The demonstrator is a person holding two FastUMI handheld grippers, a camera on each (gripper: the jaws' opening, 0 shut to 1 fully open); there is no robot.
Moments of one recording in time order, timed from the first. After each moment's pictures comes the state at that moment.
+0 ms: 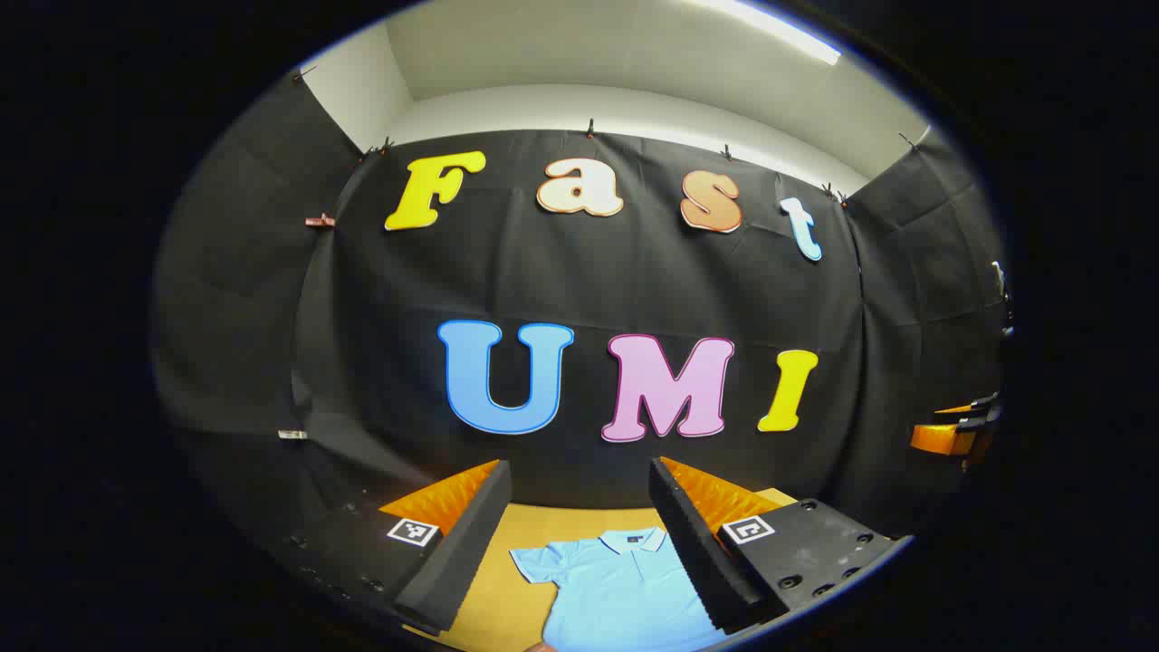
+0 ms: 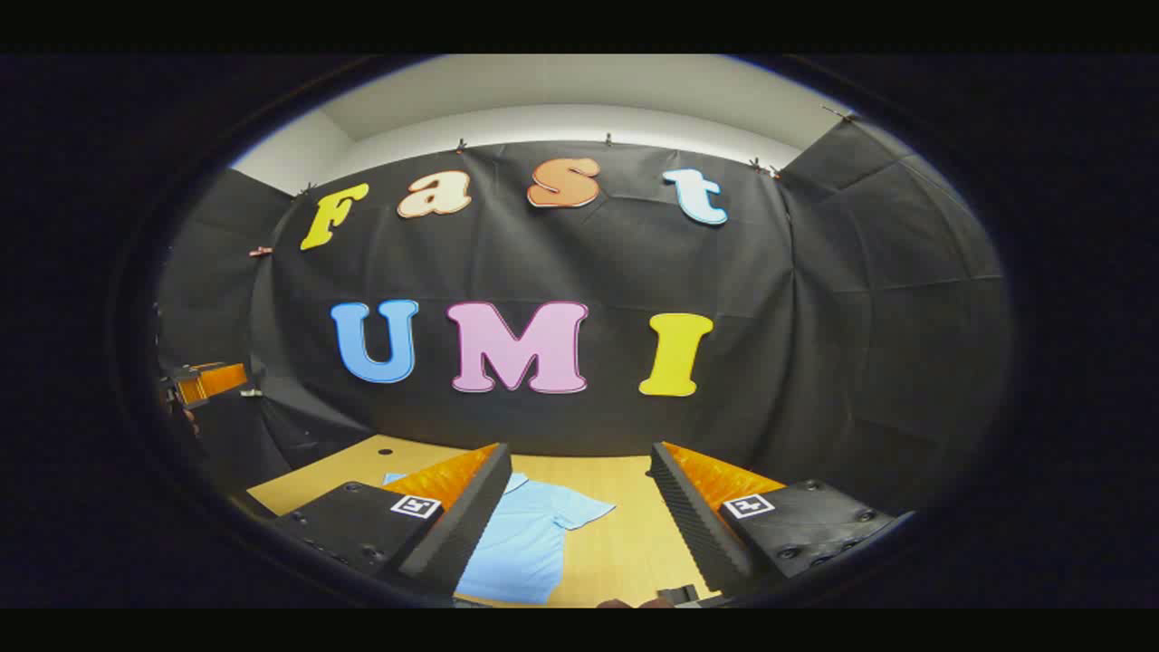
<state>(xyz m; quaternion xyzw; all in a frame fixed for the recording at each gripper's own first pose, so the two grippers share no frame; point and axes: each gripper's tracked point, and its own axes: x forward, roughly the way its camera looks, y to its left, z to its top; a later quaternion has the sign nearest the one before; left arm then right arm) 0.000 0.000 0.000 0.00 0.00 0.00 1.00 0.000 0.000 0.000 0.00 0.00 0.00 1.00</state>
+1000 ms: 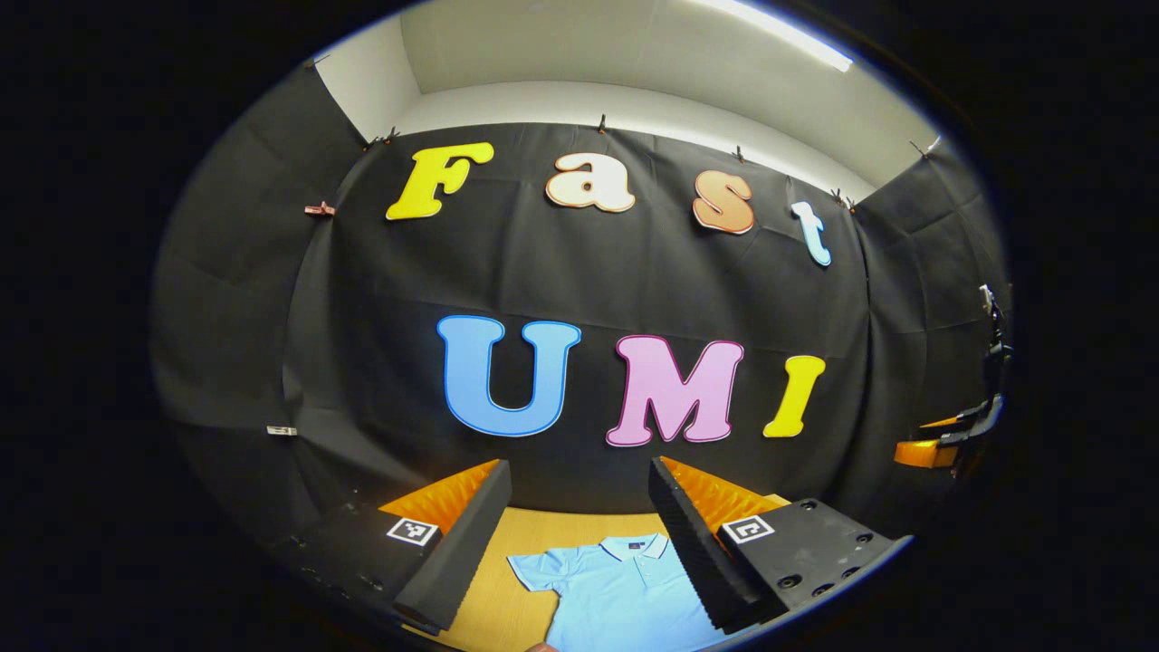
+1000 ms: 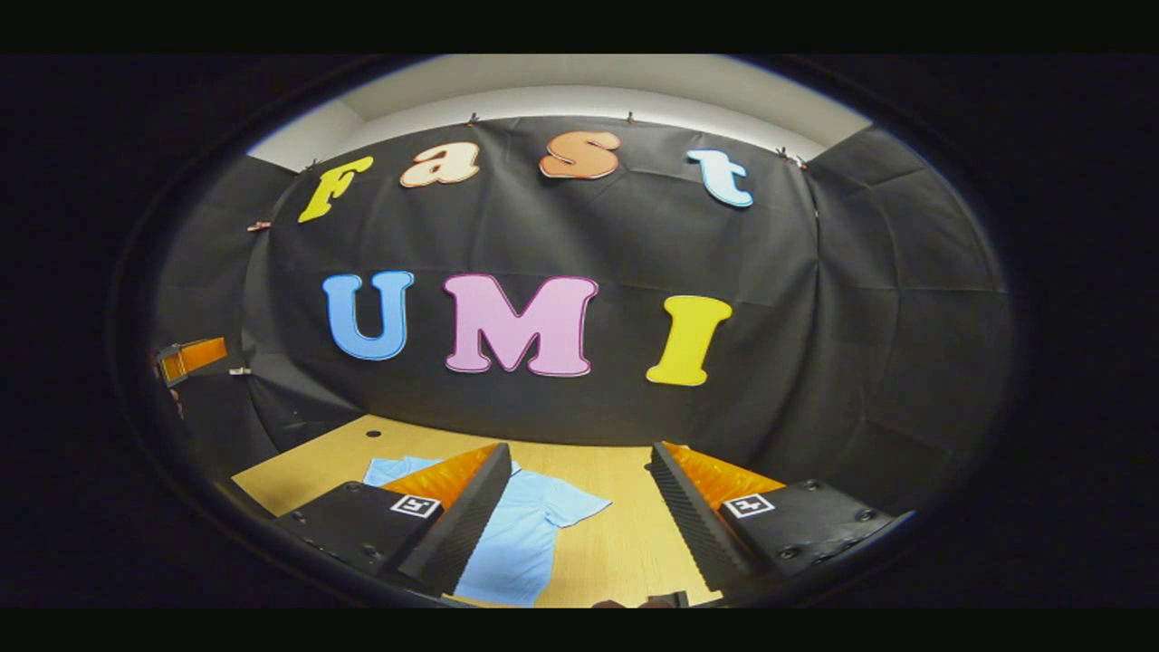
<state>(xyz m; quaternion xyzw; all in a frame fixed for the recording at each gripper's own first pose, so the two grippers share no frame) 0.037 0.025 0.002 -0.01 -0.01 0.00 1.00 0.062 0.014 -0.012 -0.03 0.03 0.01 1.00</state>
